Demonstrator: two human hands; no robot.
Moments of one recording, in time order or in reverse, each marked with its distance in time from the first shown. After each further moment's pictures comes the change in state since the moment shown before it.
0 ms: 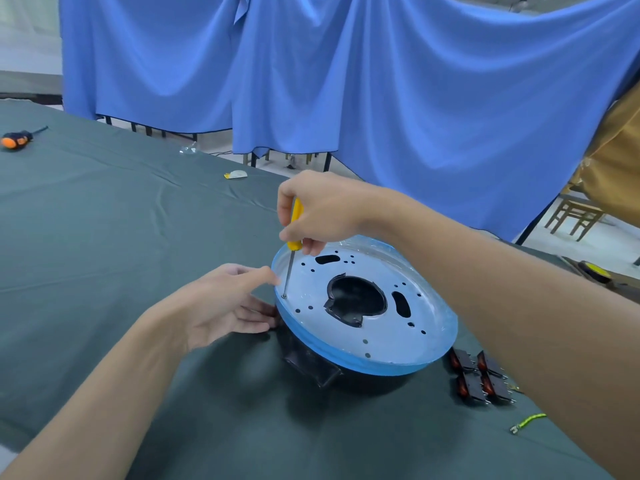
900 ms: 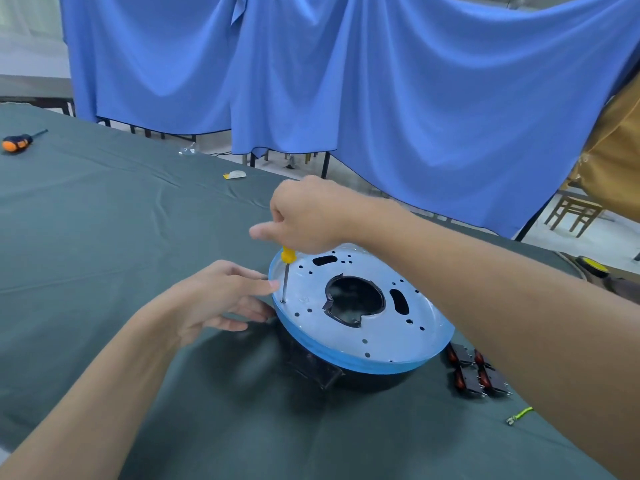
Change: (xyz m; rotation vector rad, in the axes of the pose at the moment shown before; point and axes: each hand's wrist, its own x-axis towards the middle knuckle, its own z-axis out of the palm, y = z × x) left_hand -0.010 0.005 -0.008 0.316 0.013 -0.003; right_hand 0.001 -0.011 0.011 -0.409 0.033 -0.020
